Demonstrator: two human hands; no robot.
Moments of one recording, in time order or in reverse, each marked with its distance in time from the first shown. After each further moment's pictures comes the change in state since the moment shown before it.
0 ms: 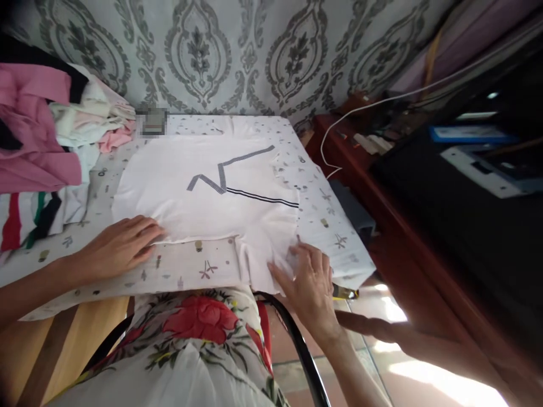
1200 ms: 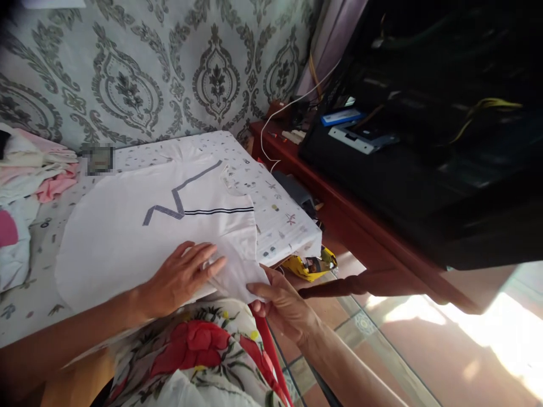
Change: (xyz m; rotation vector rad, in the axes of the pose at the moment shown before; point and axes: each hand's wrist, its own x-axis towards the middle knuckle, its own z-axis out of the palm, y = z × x) left_hand 0.094 0.122 0.007 -0.010 0.403 0.525; right_hand -0.032 -0.039 -0.046 1.672 -0.493 0.959
